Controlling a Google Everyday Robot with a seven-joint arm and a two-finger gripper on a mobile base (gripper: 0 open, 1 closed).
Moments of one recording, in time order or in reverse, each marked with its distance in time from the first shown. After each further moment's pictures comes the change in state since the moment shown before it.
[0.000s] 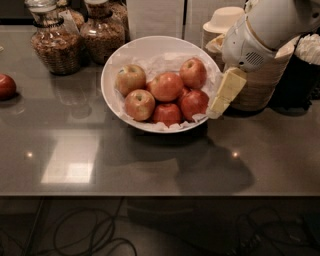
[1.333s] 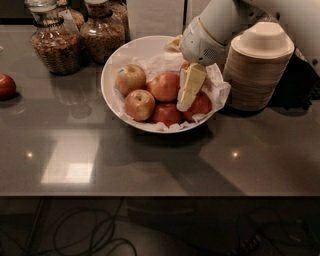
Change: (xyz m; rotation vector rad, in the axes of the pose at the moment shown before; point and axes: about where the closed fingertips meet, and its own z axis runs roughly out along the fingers) arm -0.059 -0.027 0.068 -0.150 -0.098 -0.198
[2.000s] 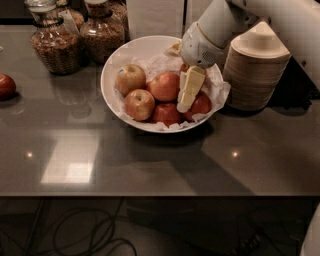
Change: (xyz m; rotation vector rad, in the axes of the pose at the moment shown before) arm 0.010 -0.006 0.014 -0.030 0.001 0.009
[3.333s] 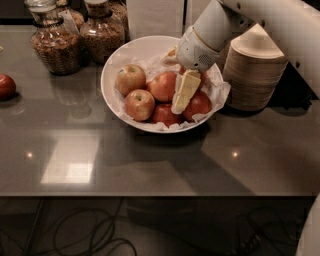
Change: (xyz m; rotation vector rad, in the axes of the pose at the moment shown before) arm -0.004 0.006 0.010 -0.035 -0.004 0.002
